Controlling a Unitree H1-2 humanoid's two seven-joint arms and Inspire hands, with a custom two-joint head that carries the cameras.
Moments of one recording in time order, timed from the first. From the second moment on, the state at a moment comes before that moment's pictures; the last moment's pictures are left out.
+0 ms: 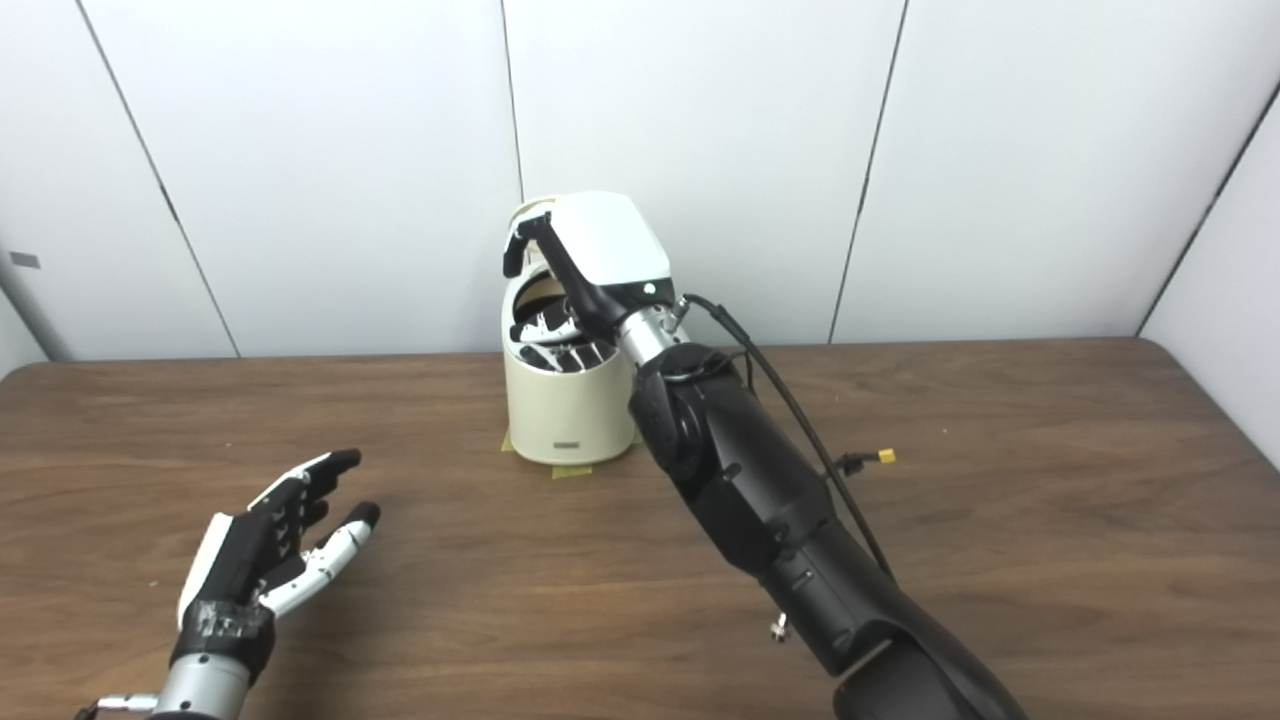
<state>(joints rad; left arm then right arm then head) 0.00 0.11 0.03 -0.38 0.11 0.38 -0.01 -0.81 -0.10 0.40 0.36 -0.88 0.07 -0.14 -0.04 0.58</state>
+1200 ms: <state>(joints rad) -0.02 0.10 0.10 -0.32 -0.01 0.34 -0.01 -0.33 -0.10 -0.03 -0.21 -0.31 0.32 0.03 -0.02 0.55</state>
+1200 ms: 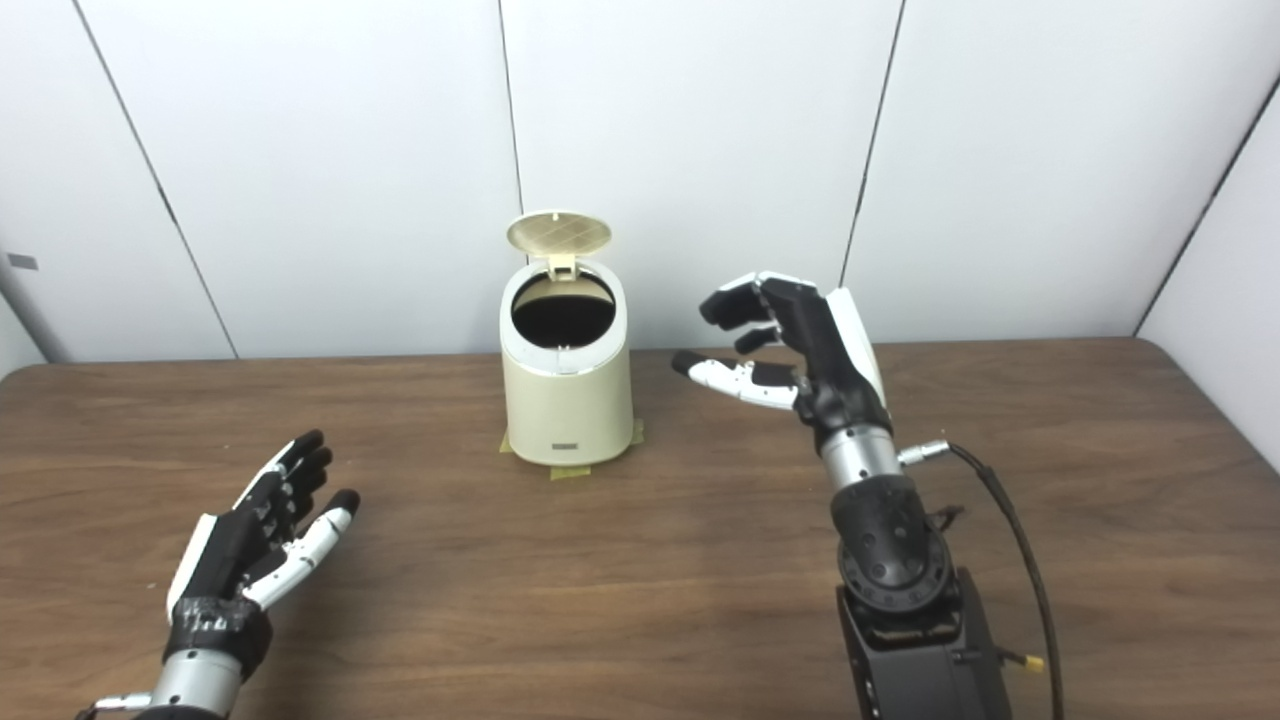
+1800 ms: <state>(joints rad) -0.34 0.17 0.03 -0.17 0.00 0.41 -0.07 -0.09 -0.12 -0.01 -0.16 -0.30 0.14 -0.05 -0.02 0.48</state>
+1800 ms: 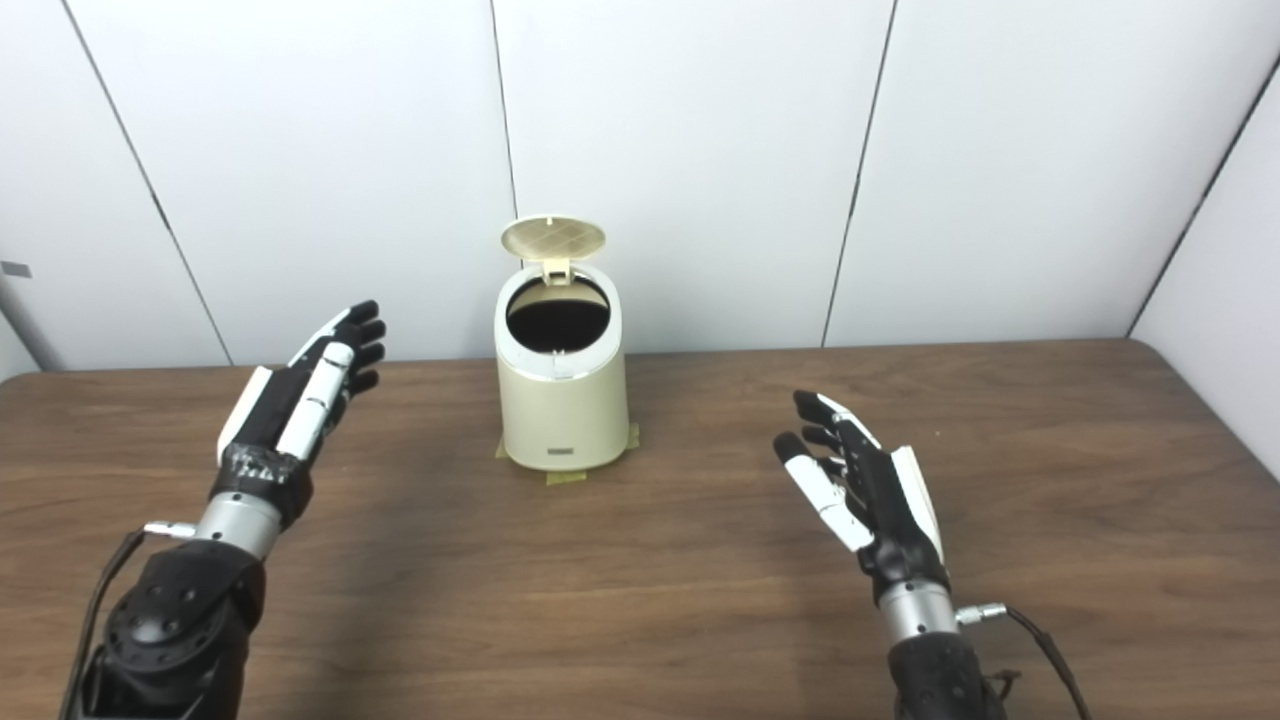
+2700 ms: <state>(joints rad) -0.59 0.17 -0.08 0.16 0.11 0.33 -0.09 0.01 -0.09 0.04 -0.10 -0.35 0.03 -0.12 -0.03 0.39</state>
